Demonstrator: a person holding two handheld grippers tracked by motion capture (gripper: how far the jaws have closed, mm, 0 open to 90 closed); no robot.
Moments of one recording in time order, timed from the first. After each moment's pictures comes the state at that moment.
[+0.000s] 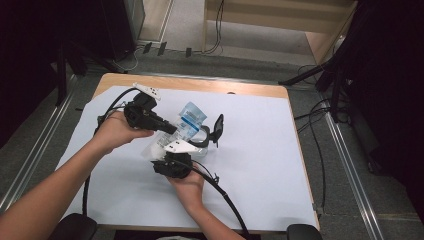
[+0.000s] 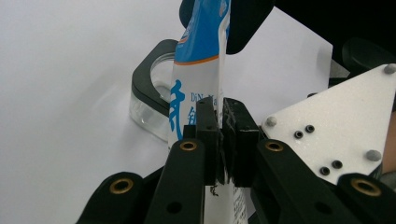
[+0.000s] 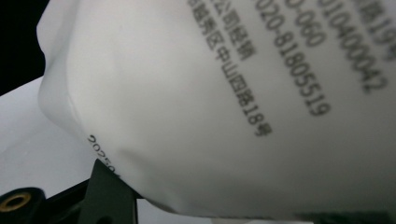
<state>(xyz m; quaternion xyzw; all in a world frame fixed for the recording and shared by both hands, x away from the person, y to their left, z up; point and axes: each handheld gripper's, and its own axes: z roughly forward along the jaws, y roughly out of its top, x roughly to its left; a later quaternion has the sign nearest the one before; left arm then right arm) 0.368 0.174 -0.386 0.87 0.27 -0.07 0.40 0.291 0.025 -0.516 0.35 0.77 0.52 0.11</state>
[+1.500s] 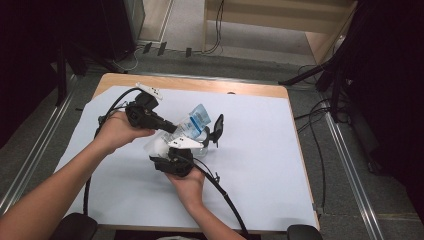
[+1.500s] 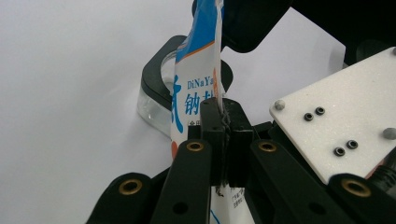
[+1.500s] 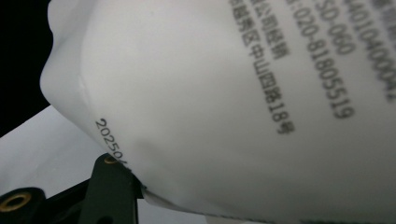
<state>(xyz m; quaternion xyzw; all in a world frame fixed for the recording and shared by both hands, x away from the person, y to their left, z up) 0.371 0.172 -0.388 0.87 0.29 -0.06 0.39 0.296 0.021 -0.512 0.36 0.76 0.54 0.06</state>
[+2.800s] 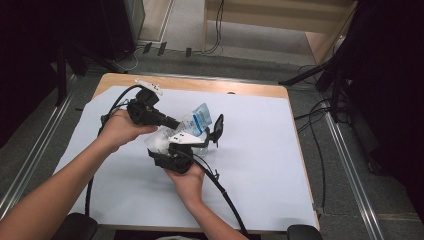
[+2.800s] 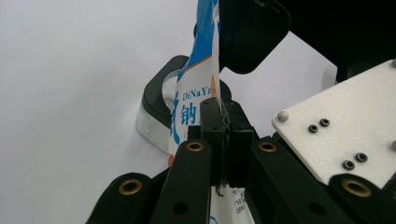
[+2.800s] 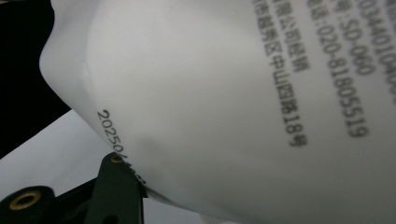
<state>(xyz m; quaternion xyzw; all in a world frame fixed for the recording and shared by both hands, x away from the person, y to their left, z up) 0.379 0.169 -0.386 0.86 0.30 -0.07 0.42 0.303 0.021 -0.500 0.37 0.75 0.54 0.04</state>
